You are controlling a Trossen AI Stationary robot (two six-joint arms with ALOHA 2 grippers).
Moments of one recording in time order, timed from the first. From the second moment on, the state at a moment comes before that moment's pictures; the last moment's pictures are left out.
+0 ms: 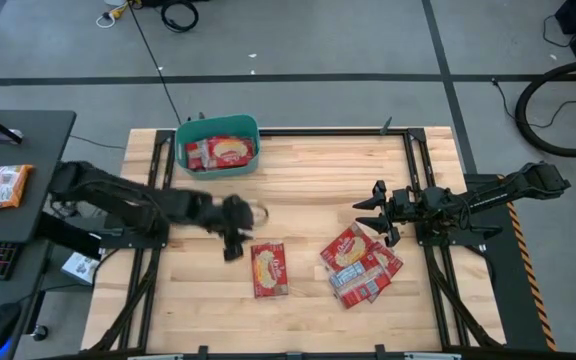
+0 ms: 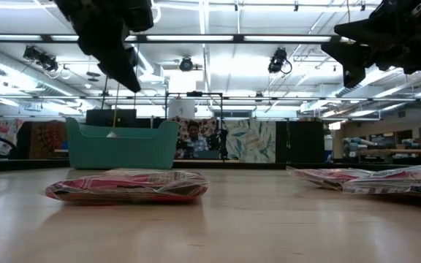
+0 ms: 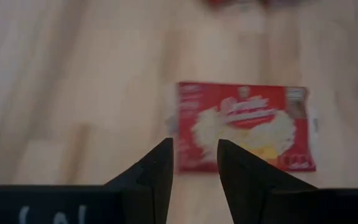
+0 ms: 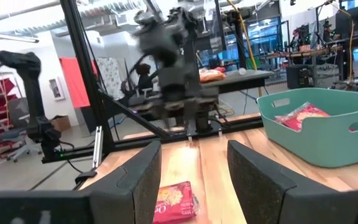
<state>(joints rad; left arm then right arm) -0.20 1.33 0.89 -0.46 -0.12 -0.30 0.12 0.69 0.01 0.83 0.08 0.16</state>
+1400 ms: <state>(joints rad) -0.58 2.10 1.42 -0.40 -0.47 -0.15 0.12 0.69 0.01 0.84 0.08 0.16</state>
